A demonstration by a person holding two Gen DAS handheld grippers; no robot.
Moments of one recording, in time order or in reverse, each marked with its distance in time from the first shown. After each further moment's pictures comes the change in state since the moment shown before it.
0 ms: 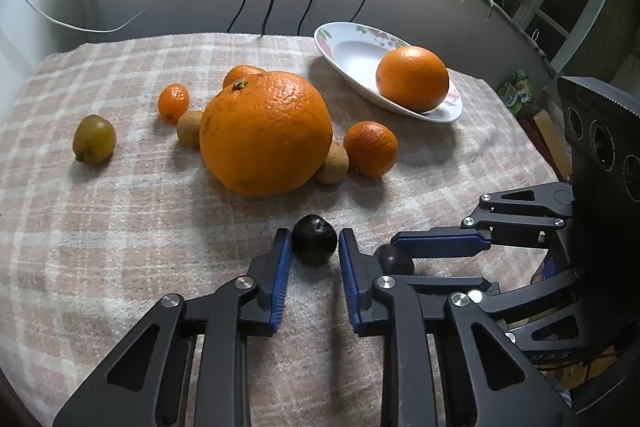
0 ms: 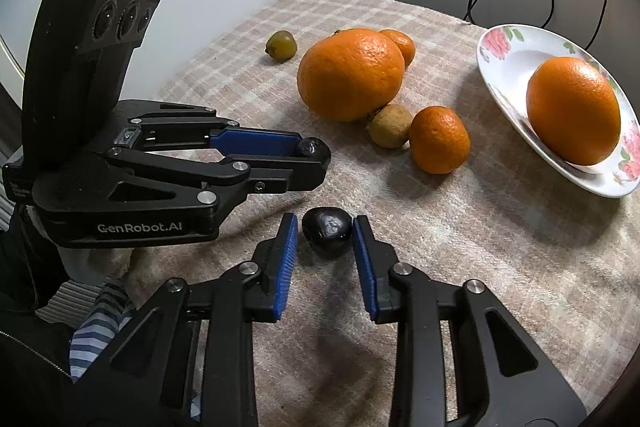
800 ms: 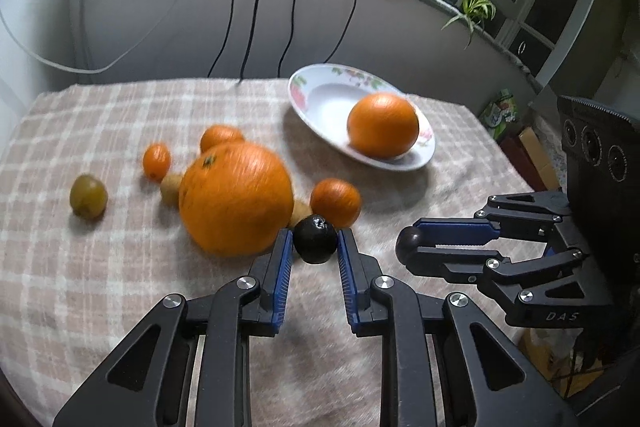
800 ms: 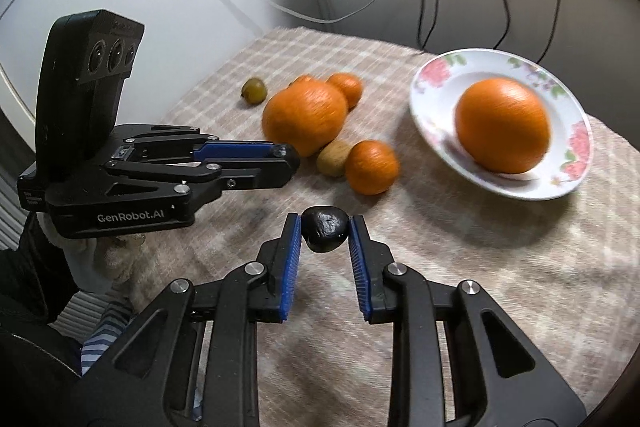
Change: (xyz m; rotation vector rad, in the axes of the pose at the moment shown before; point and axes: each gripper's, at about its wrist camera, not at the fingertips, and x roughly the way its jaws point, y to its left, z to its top) left arm -0.016 -0.017 0.028 0.021 -0.090 -0.043; right arm -0.050 -0.029 -0.001 0.073 -0.124 -0.041
